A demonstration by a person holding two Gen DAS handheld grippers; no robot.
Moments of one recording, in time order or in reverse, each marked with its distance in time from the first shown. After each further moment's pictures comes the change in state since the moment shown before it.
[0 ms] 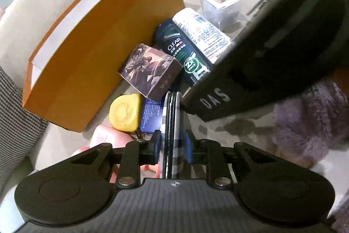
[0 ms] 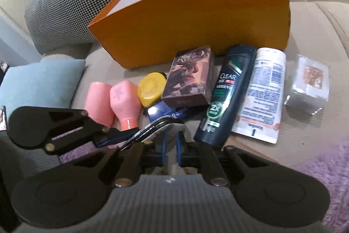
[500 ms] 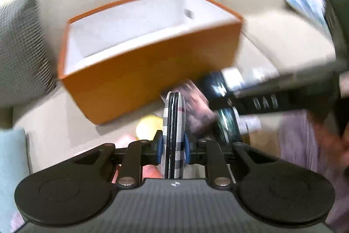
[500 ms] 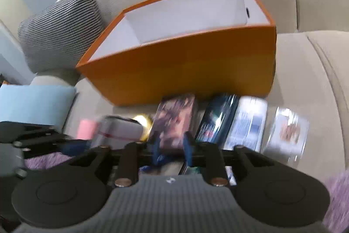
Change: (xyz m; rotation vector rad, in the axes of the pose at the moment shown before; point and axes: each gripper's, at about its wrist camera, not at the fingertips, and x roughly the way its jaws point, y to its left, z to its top) left arm -0.029 0.104 0.013 -0.528 -0.111 -0.132; right arm -0.011 -0.013 0.055 -0.002 -0.082 -0.069
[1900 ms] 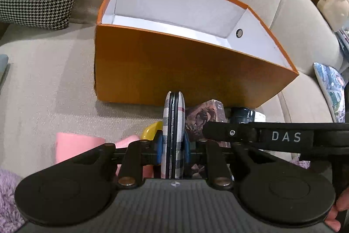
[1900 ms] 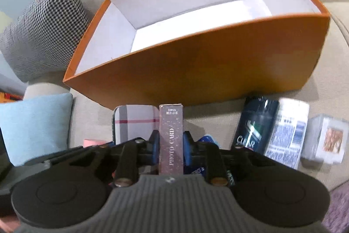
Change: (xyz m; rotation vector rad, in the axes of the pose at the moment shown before) left arm 0.035 0.062 -0.011 -0.426 0.011 -0.125; right arm 0.043 0.025 0.031 0.155 0.144 0.025
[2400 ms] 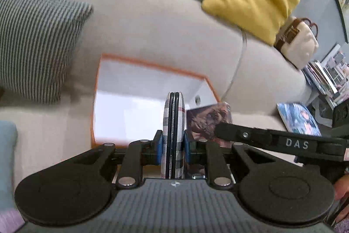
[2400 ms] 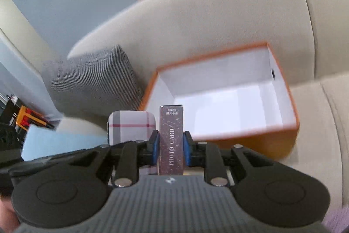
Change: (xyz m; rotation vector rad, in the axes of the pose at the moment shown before) left arm -0.109 -0.021 0.083 0.030 -0.207 -0.120; right arm -0.125 0.034 0.055 -0.130 -0.266 0.098
